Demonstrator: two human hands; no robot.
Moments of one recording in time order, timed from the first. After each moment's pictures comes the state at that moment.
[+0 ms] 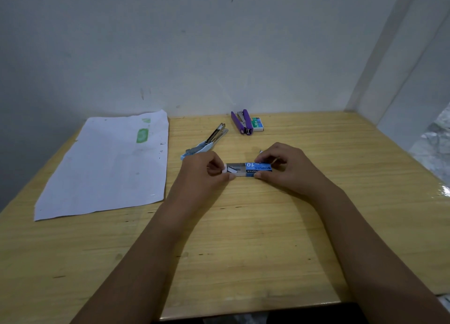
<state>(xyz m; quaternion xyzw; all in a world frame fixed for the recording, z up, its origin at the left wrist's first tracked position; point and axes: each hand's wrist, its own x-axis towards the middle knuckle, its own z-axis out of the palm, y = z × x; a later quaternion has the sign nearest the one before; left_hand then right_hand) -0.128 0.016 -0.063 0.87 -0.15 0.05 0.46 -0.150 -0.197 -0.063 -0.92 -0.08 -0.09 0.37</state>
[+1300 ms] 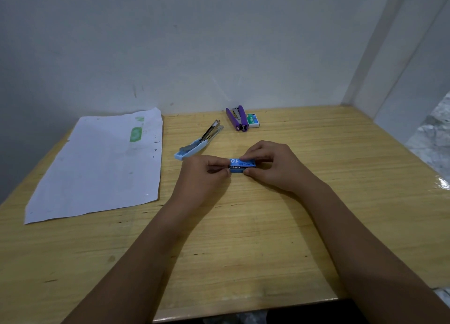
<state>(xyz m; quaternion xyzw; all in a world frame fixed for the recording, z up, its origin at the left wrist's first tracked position) -0.127 0.004 -0.071 0.83 -0.15 0.01 0.53 -0.145 -0.180 -0.062 -0.93 -0.10 -0.09 0.35</state>
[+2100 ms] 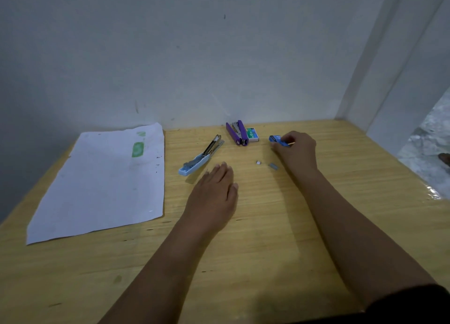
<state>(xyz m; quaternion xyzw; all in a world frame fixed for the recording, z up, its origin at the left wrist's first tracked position) -0.114 0.001 -0.079 0.94 -0.26 0.01 0.21 -0.075 -0.215 -0.060 -0.85 0.19 -0.30 0.40</state>
